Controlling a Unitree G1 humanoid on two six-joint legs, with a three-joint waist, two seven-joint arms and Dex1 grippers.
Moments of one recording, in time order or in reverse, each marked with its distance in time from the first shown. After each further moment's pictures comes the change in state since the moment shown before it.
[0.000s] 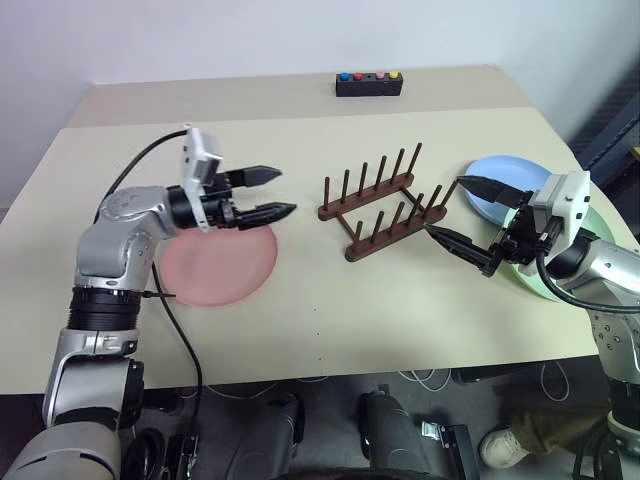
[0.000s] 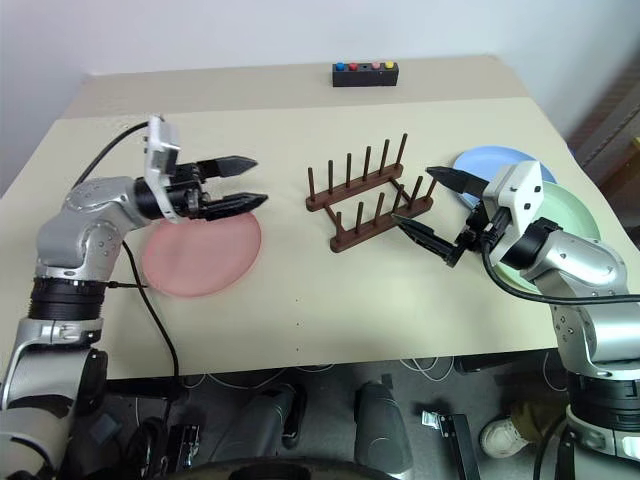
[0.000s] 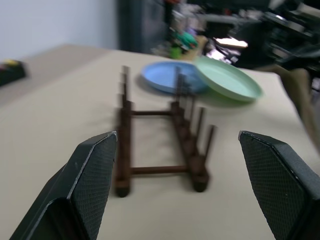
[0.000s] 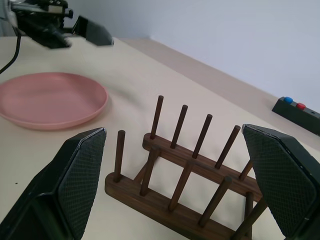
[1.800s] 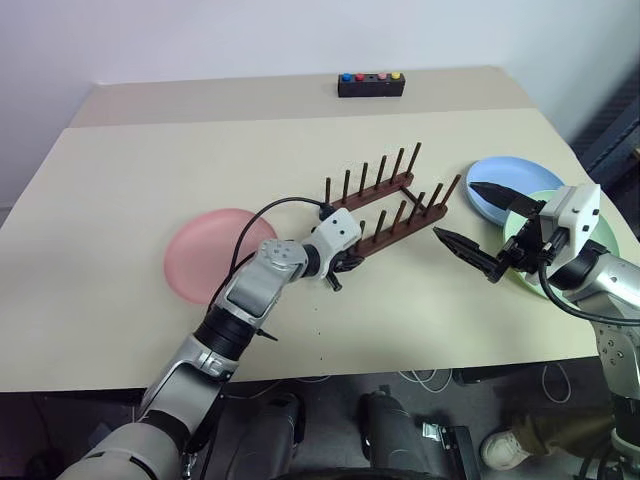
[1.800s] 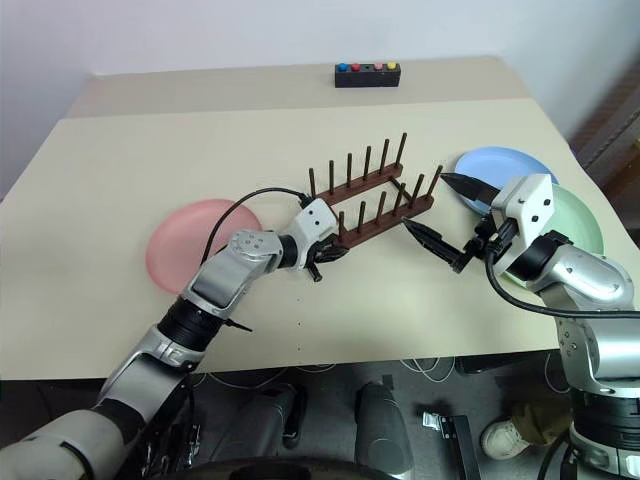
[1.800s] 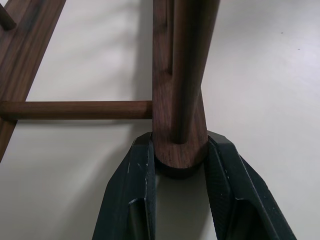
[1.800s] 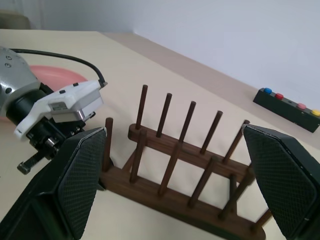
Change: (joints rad) left arm -0.004 -0.366 -0.361 0.093 0.489 0.115 0.481; right arm 0.078 0.017 -0.044 -0.026 -0.026 -0.032 -0.044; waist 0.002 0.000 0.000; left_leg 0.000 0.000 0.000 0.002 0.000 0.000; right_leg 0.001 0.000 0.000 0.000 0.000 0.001
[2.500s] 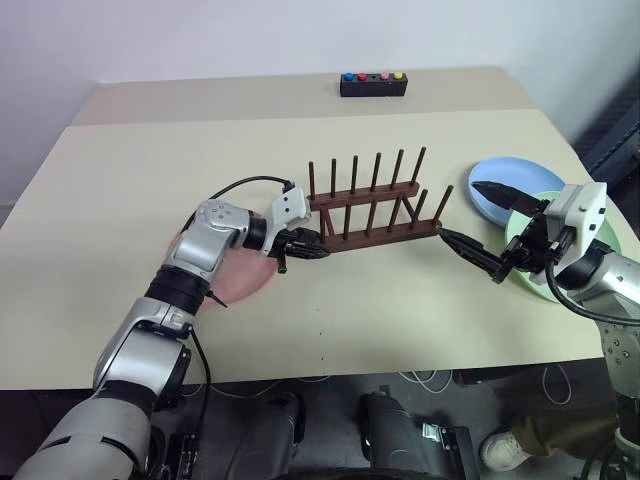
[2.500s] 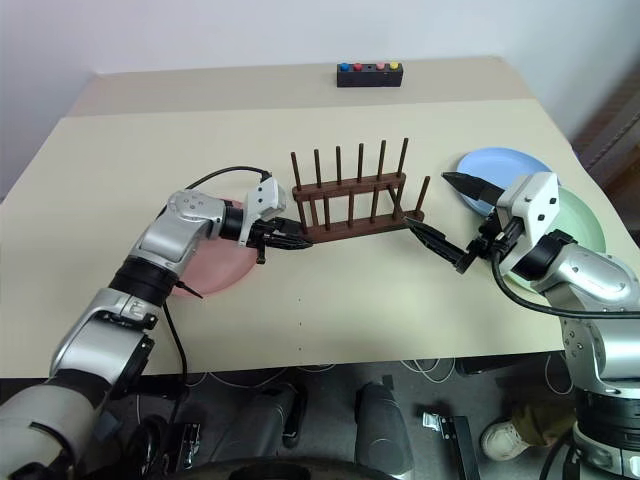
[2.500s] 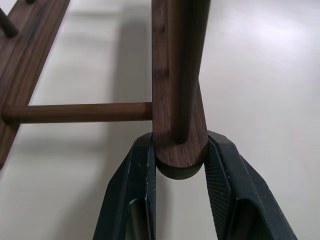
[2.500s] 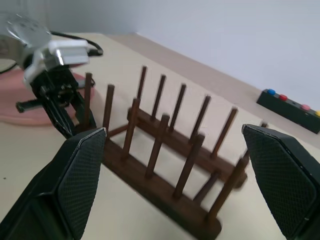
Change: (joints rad) left arm -0.218 0.209 0.069 0.451 -0.069 -0.445 -0.615; right arm 0.001 -0.008 -0.014 -0.013 0.030 0.025 0.016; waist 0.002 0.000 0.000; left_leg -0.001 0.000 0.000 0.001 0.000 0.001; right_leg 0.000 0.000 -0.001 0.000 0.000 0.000
